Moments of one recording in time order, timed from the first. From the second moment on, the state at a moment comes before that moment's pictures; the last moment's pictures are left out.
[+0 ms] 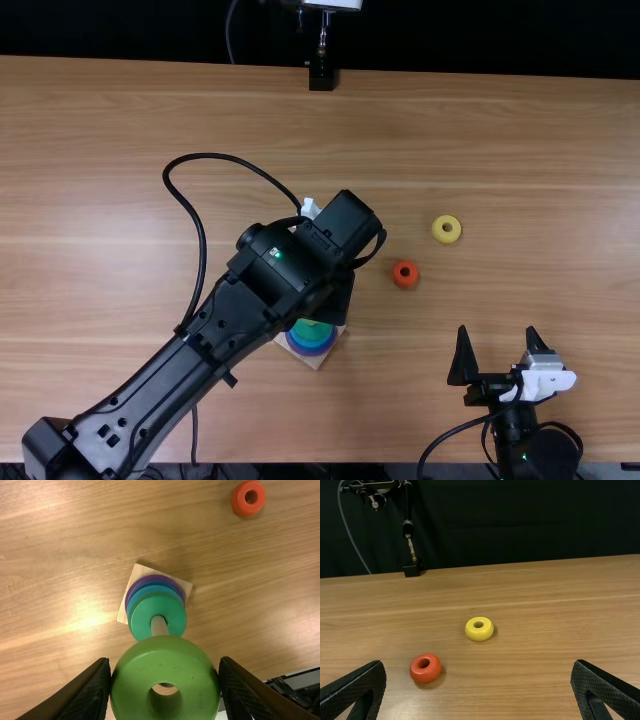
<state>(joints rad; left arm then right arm) -0.76 1.78 1.84 -1.34 -0.05 -0.55 0.00 0.01 0.03 -0.10 -0.04 0.05</state>
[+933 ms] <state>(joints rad) -0.76 1.77 1.76 -1.32 -0.03 -0.55 0.00 0.01 0.03 -0.10 -0.04 0.05</state>
